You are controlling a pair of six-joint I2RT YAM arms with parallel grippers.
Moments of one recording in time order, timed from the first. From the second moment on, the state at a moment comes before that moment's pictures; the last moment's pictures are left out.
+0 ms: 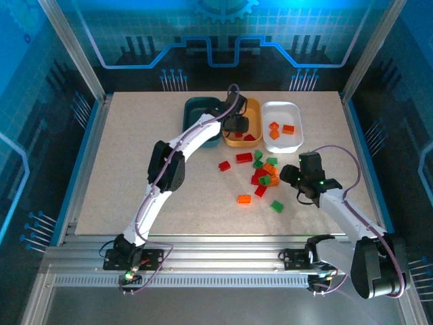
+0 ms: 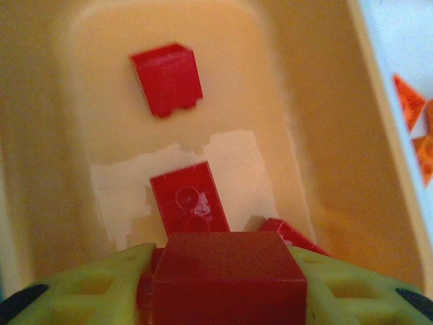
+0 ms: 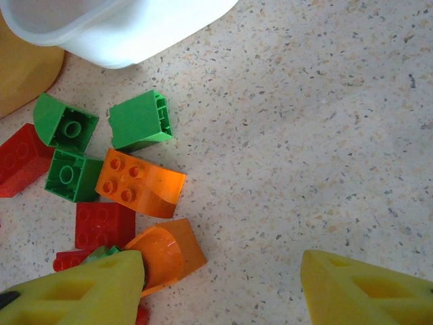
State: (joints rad) left arm -0.56 2.52 2.36 -0.76 -0.02 -0.43; right arm 0.16 1.08 0.56 -0.38 0.04 0.62
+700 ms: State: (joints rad) left arm -0.58 1.59 1.35 -0.34 0.06 -0.56; right arm 0.42 1.00 0.53 -0.56 0.13 0.76
